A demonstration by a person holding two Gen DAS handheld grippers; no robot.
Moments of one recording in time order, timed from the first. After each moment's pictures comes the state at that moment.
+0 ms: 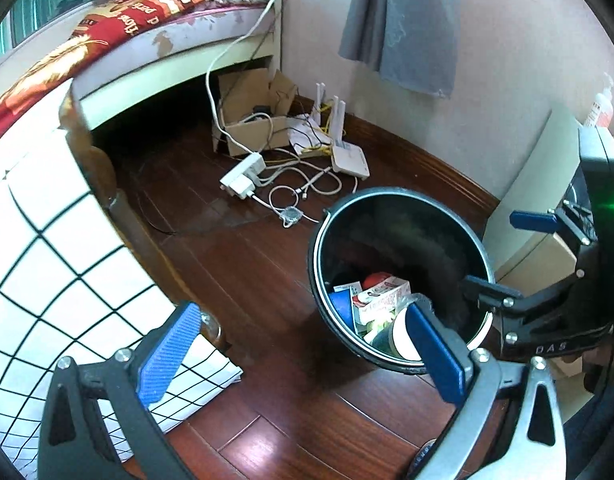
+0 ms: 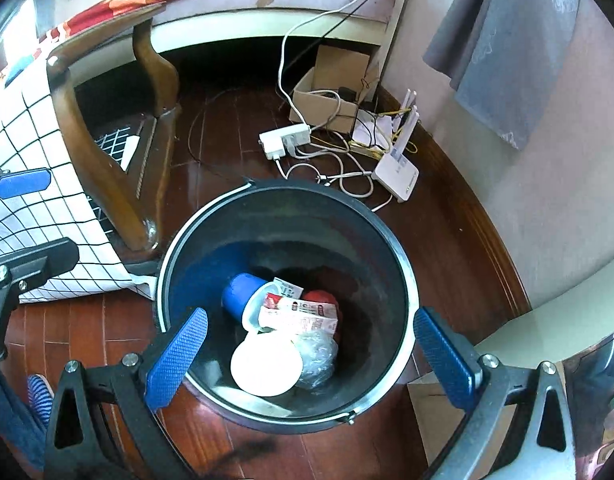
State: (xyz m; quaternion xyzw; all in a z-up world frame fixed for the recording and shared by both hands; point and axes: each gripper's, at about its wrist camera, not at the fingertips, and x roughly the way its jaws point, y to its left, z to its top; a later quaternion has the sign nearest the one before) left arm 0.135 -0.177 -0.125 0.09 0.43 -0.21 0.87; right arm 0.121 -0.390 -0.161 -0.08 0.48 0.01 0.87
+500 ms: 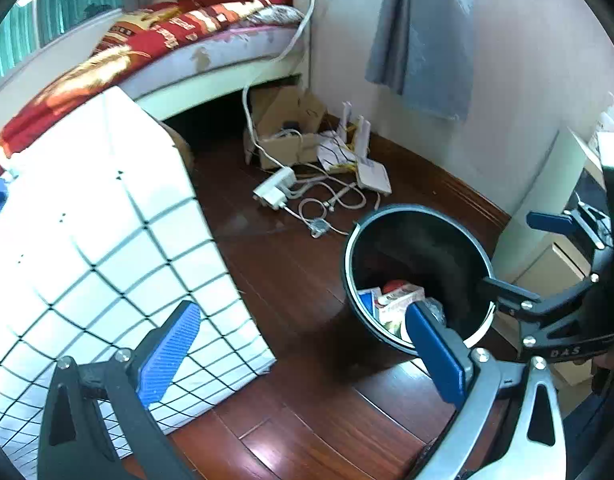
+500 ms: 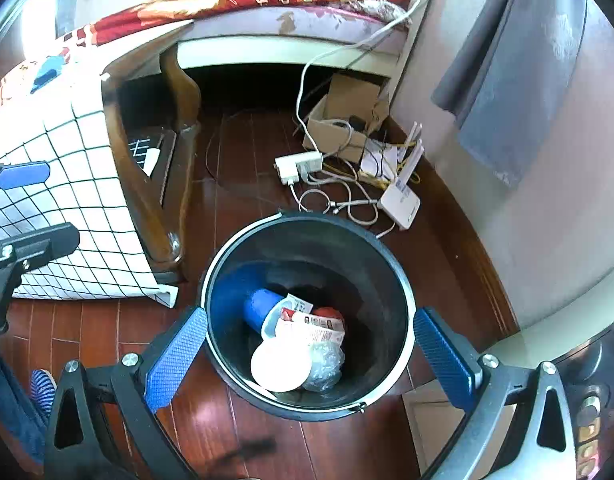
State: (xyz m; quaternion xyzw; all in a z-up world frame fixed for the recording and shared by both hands) left arm 0.116 -0.141 -0.090 0.08 0.41 -0.17 0.89; right arm 0.096 -0.357 -0.117 -0.11 0.44 0.03 0.89
